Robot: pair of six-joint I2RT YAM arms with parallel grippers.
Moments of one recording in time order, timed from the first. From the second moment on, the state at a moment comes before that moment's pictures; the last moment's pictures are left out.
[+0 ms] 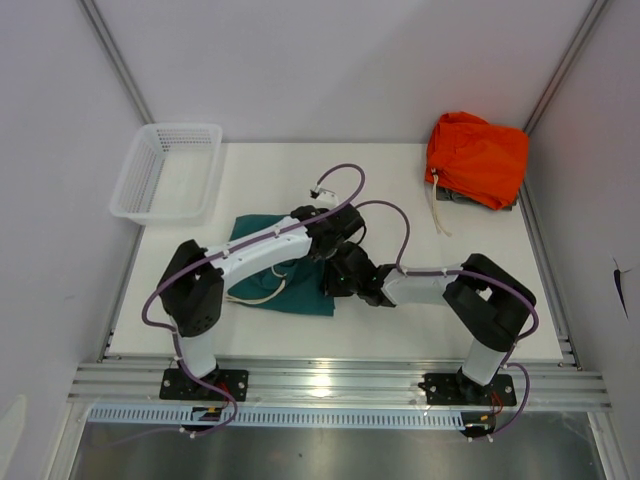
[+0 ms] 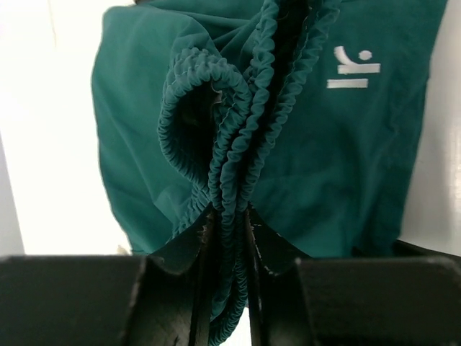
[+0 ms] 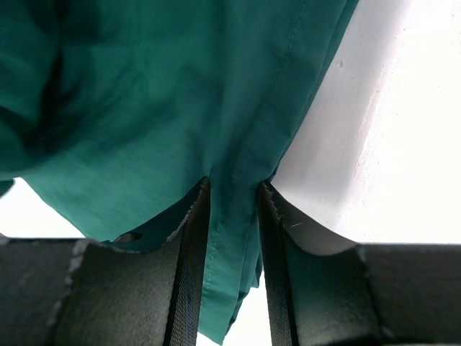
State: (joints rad) left arm -0.88 1.81 1.49 -1.00 -0.76 -0.59; right arm 0.92 1.74 0.86 0.10 0.11 0.76
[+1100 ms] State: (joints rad) left arm -0.53 1.30 1.15 -0.65 -0.29 -0.60; right arm 0.83 1.60 0.79 0.00 0.08 0.74
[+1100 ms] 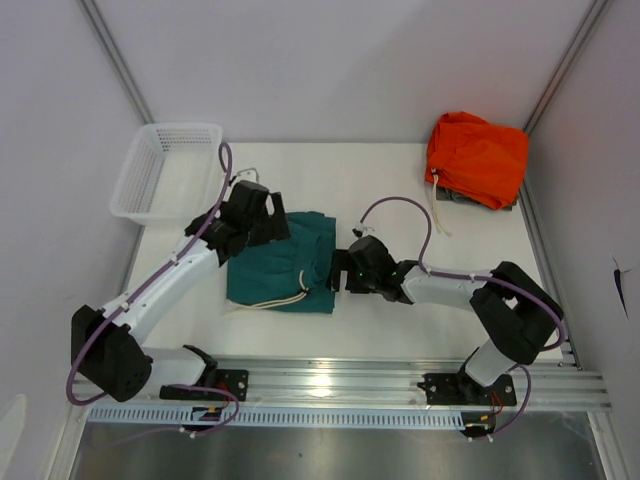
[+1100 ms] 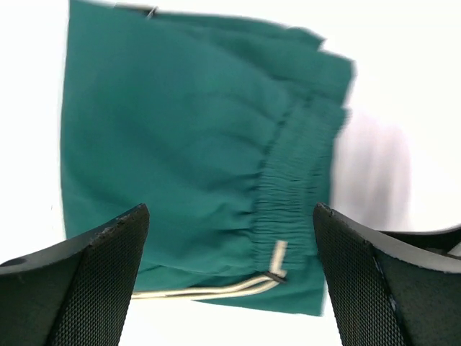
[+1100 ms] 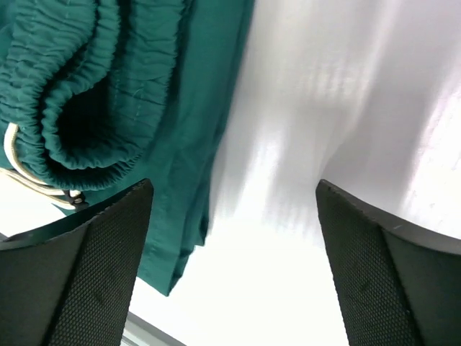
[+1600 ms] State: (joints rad) left arm -0.57 1.30 0.81 -0.37 -0.15 -0.60; right arm 0.66 1.72 0.85 0.17 -0.28 0.77
